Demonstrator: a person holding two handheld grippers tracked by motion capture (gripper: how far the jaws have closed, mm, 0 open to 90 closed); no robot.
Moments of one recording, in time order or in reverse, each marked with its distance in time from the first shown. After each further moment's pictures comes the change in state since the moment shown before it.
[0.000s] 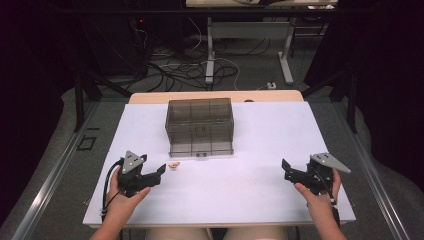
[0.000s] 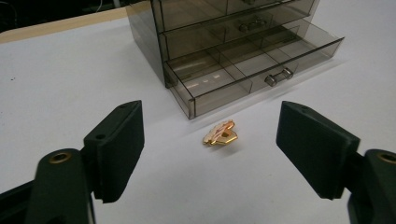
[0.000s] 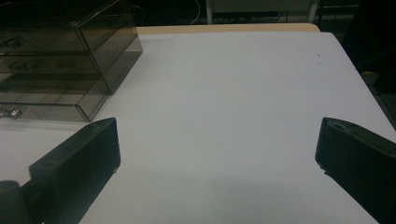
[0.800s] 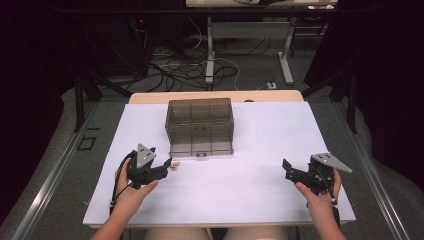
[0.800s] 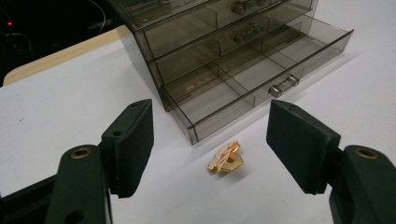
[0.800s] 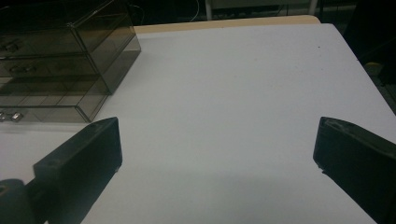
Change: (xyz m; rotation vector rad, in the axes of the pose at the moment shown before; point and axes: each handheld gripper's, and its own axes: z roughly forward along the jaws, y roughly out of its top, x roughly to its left) left arm -0.013 0.020 0.018 0.013 0.033 0.144; right arm -0.003 -0.002 0.002 -0.008 0.010 0.046
